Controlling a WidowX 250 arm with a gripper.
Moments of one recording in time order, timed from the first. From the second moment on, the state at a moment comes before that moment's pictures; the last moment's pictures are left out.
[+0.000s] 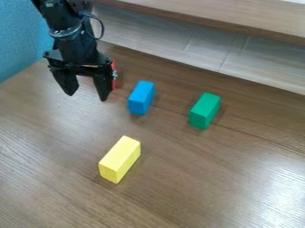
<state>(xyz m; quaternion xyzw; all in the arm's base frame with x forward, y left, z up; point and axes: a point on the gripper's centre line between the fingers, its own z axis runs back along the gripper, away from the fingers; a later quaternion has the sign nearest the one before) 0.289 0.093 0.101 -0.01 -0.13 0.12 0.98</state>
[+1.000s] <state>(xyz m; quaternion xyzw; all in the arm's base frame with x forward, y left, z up) 0.276 0.069 0.082 -0.03 -0.10 0.09 0.99</state>
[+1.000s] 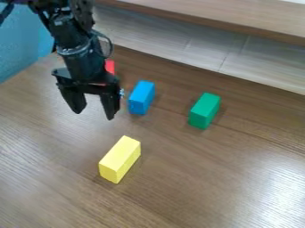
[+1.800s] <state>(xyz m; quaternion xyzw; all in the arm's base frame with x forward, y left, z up) 0.243 0.026 0.066 -0.04 -0.09 0.02 1.00</state>
